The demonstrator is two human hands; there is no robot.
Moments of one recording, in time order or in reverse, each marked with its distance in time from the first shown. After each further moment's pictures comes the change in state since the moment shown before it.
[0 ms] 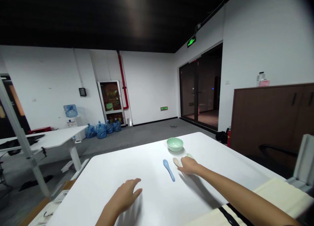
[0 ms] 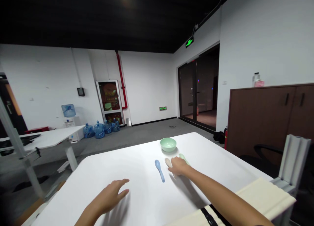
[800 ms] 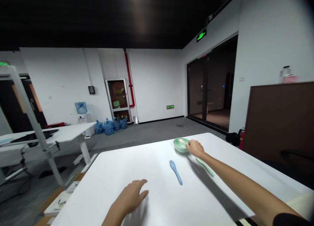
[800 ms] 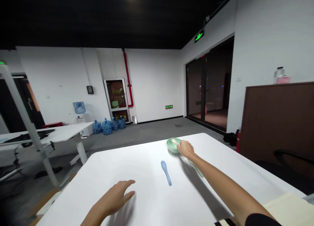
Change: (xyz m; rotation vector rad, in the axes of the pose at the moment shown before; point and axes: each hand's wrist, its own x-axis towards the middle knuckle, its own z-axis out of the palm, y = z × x) left_hand 0.002 -0.002 0.004 -0.037 -0.005 -0.010; right_hand 0.073 0.024 -0.035 0.211 0.342 0.215
